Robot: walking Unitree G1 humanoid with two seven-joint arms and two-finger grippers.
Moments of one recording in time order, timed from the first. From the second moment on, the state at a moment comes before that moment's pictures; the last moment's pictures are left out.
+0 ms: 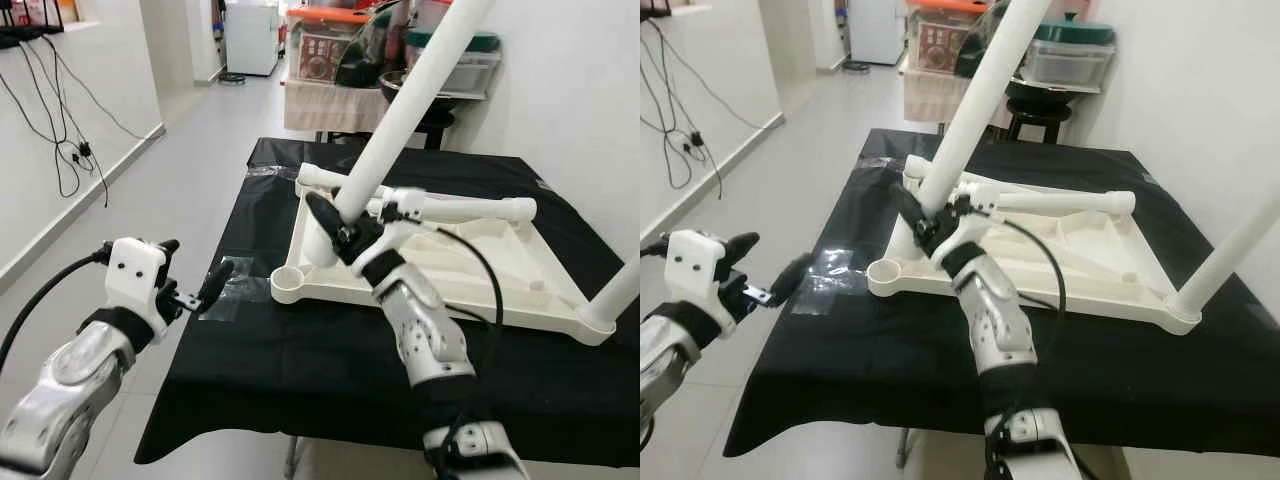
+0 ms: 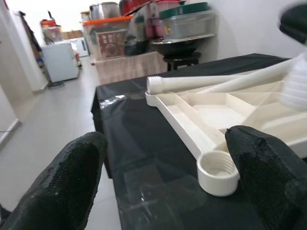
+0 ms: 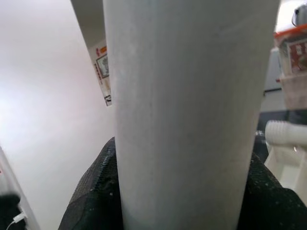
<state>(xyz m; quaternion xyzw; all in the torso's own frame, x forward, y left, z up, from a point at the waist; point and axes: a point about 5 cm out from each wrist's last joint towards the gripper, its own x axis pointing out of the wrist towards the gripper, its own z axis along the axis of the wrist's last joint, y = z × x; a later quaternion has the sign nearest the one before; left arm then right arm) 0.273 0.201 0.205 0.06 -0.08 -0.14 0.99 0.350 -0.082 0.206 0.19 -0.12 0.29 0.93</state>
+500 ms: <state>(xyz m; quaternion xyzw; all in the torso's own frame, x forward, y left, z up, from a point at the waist) 0.281 0.204 0.199 0.08 -0.07 -0.12 0.99 0.348 -0.103 0.196 0.16 -0.10 0.22 0.96</state>
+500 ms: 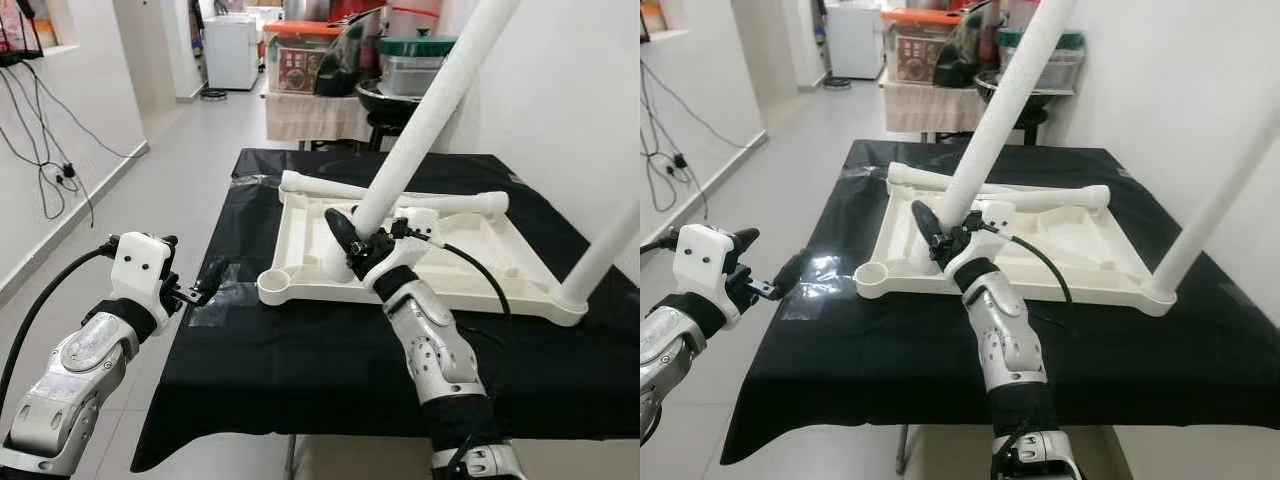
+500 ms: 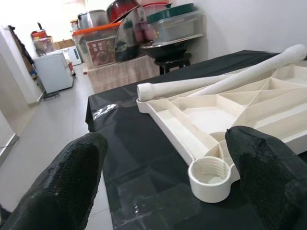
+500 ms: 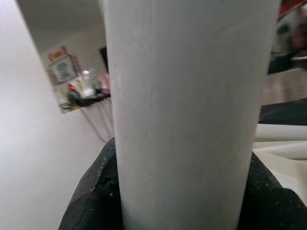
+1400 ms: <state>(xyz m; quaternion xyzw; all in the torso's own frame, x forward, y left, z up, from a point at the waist) 0.256 0.163 0.173 0.08 -0.06 -0.17 0.98 0.372 -0.109 0.219 0.08 -0.09 0.22 0.97</state>
